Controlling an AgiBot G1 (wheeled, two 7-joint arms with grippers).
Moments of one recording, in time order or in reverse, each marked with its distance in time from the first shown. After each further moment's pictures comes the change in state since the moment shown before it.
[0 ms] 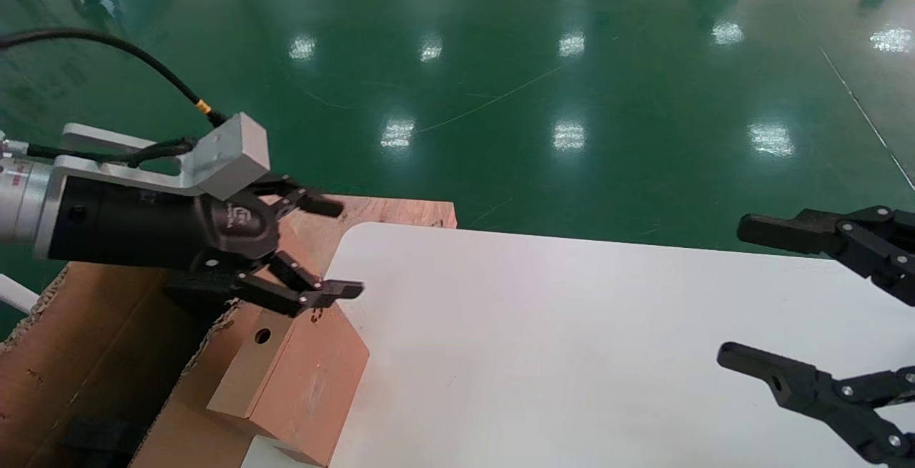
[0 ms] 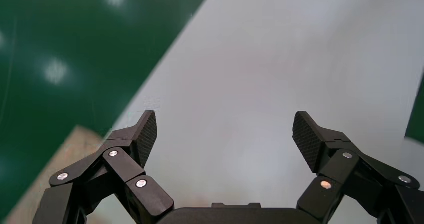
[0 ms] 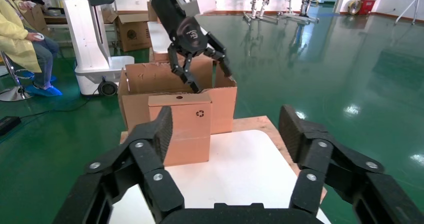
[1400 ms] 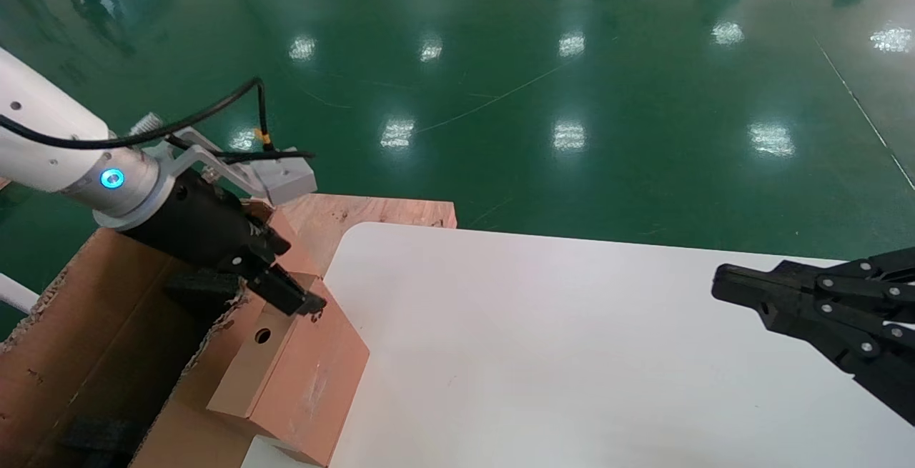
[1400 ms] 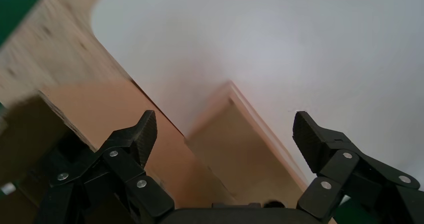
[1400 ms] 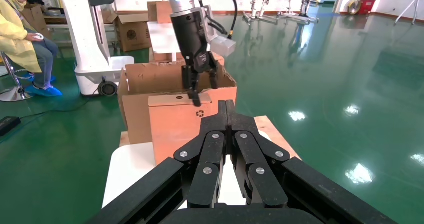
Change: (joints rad) left arm -0.528 0.185 0.732 0.048 0.336 0.061 -0.564; right arm 0.000 0.000 0.000 0.000 0.001 0.000 0.000
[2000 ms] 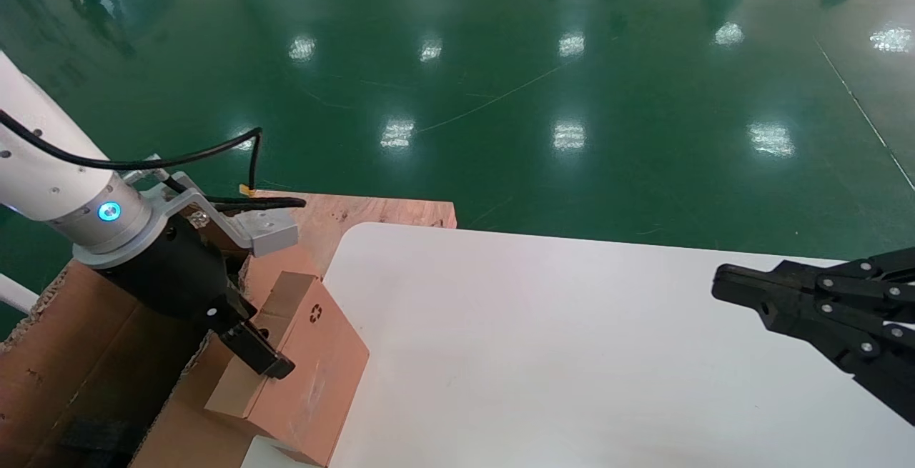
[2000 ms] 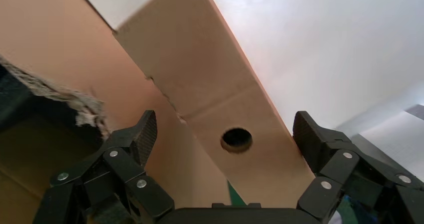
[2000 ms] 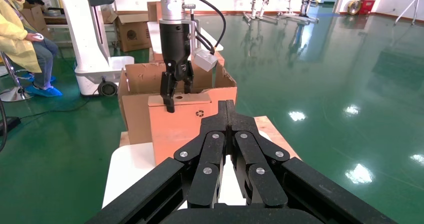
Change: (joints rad) left arm -0.176 0.028 0.406 0.067 -0.161 -0.009 -0.092; right arm 0.000 0.000 0.000 0.000 0.000 0.000 0.000
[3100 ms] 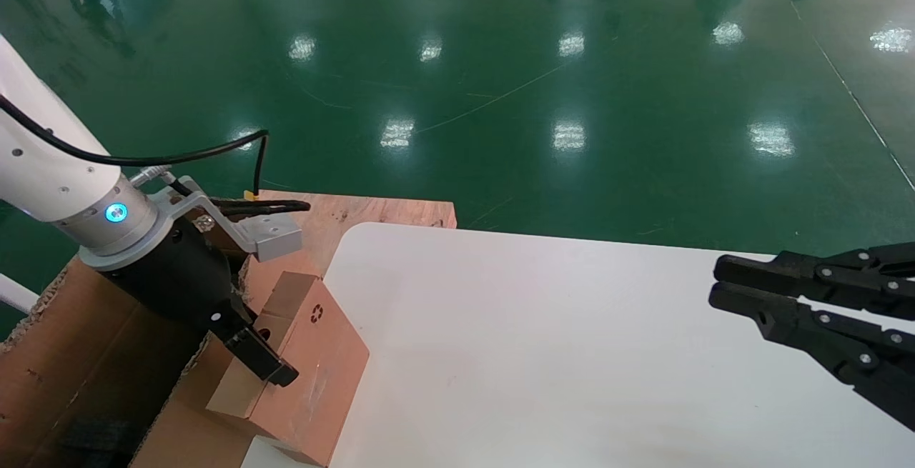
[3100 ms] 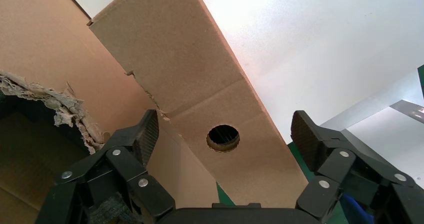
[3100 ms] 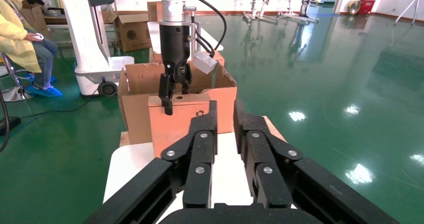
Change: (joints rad) left arm -0.048 0.020 0.127 0.038 -0.082 -0.032 0.017; right arm 0.000 0.000 0.000 0.000 0.000 0.000 0.000
